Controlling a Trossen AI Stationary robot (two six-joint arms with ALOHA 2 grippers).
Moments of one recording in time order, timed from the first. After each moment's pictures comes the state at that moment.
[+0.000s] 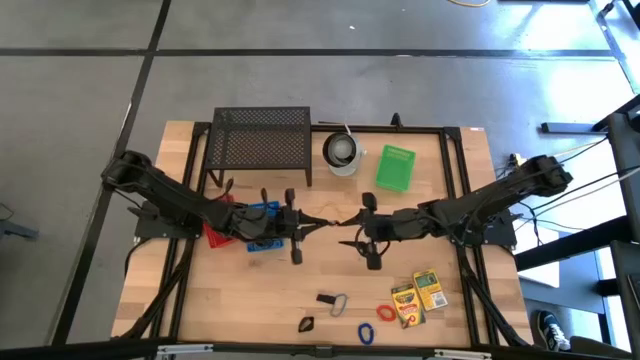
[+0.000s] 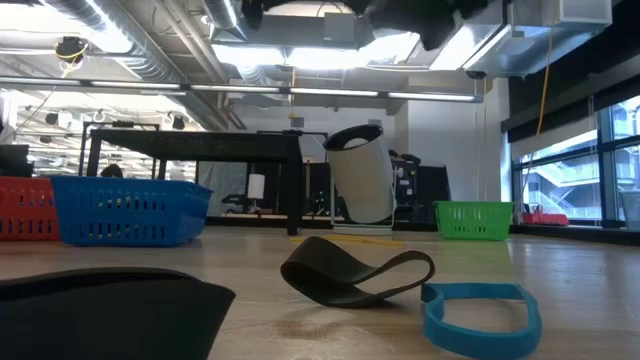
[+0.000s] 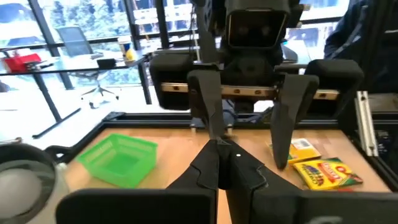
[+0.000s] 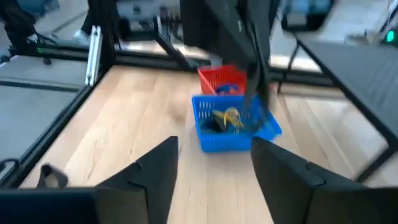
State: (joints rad) left arm -0.33 1.45 0.84 0.50 -0.52 0.02; right arm 0.36 1.36 0.82 0.18 0.30 0.04
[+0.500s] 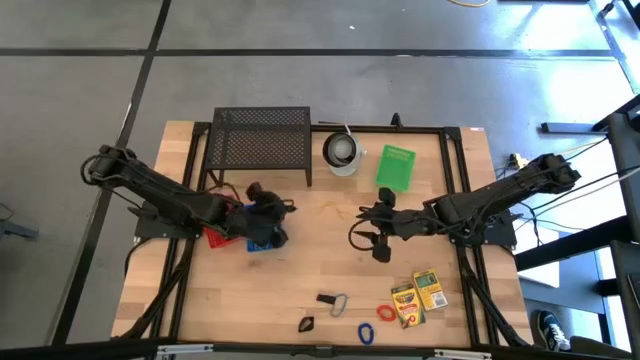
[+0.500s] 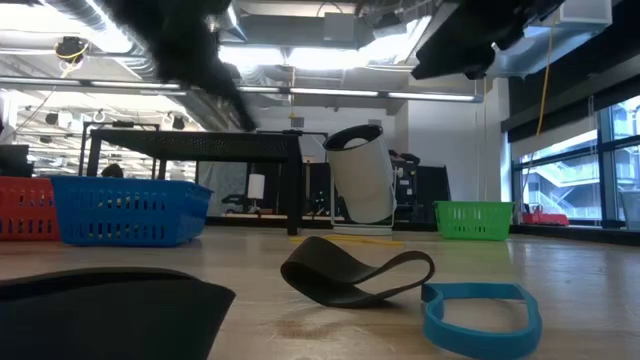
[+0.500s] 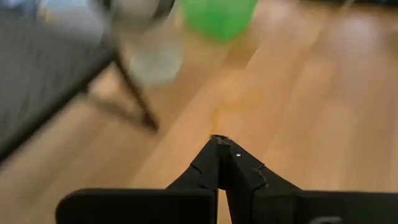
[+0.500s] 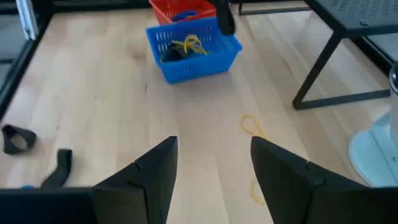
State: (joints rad) left arm -0.32 1.30 0.84 -0.39 -0.72 -0.58; right arm 0.36 1.26 0.82 -0.20 0.41 0.28
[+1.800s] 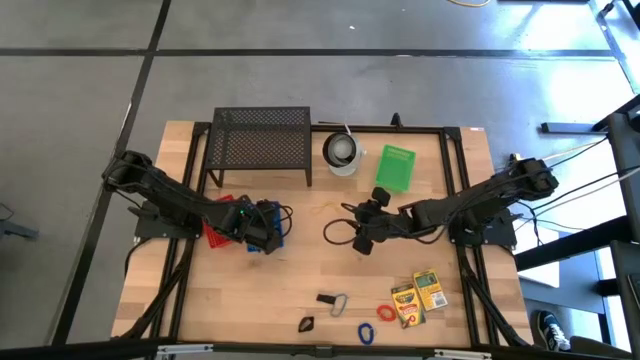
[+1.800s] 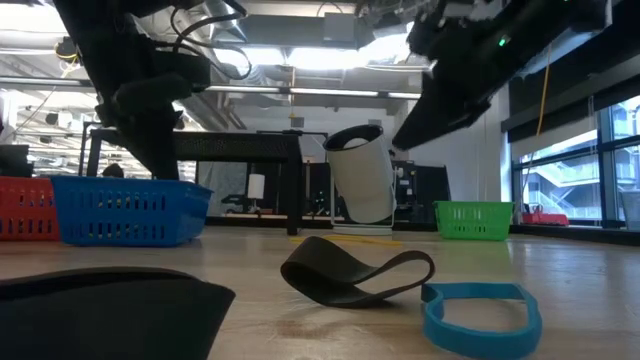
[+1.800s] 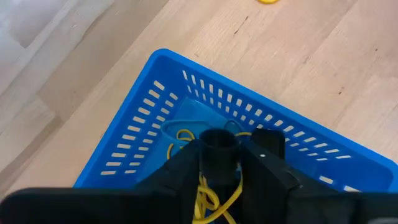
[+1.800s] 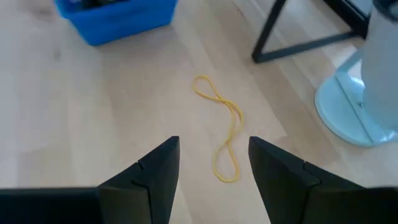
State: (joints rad) left arm -0.32 1.45 0.84 -0.74 -0.50 -0.96; right arm 0.29 1.49 0.82 -0.18 0.53 0.41
